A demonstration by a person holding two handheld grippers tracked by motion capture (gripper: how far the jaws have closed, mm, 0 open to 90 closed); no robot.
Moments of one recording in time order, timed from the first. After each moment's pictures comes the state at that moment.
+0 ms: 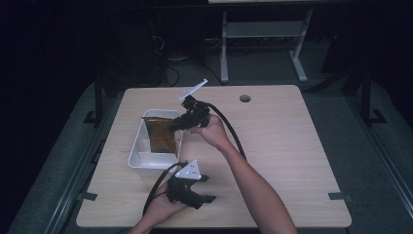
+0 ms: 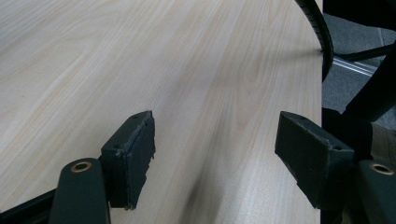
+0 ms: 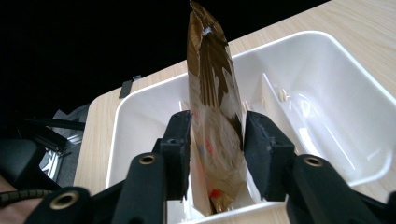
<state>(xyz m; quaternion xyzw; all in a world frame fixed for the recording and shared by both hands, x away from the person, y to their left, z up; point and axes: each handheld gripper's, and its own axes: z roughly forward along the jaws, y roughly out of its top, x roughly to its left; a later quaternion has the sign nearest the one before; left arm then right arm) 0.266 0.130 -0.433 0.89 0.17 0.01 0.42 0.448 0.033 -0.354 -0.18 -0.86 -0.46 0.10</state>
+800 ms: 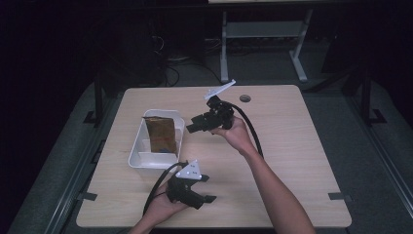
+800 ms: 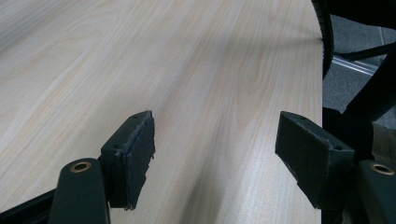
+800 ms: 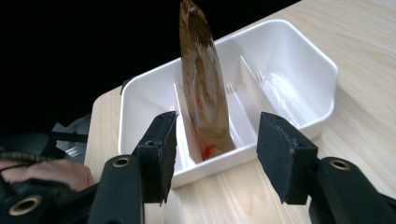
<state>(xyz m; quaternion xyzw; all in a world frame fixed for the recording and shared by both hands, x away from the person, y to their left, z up) 0.267 0.129 -0.433 0.89 0.17 0.01 0.42 0.435 -0.035 -0.350 -0.22 -0.84 -0.48 0.09</state>
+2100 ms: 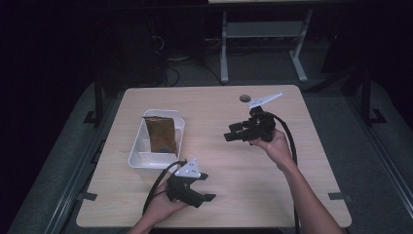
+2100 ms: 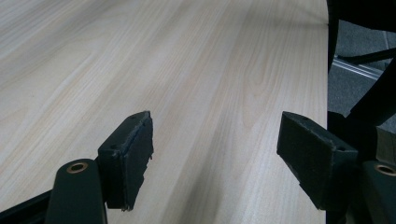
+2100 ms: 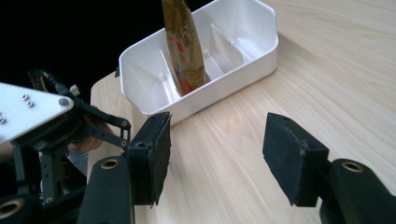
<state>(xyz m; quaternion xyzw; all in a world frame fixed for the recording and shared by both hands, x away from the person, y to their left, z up) 0.269 0.130 -0.432 0.89 0.18 0.01 0.42 0.398 -0.143 -0.361 -0.27 -0.82 -0.49 0.07</state>
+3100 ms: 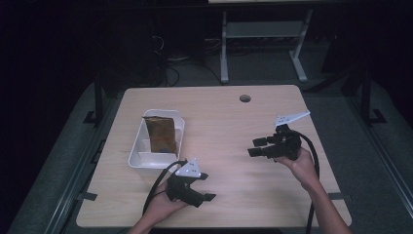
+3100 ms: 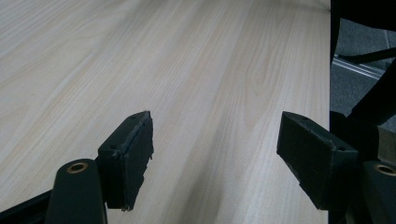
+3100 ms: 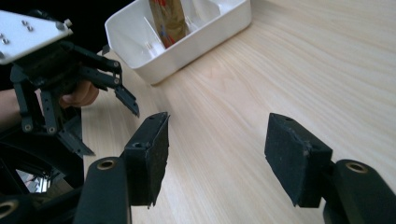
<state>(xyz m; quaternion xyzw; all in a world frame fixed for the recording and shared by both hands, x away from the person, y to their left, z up) 0.270 0.130 -0.433 0.89 0.18 0.01 0.42 0.357 -0.208 -0.391 -0.31 -0.82 -0.48 0.06</state>
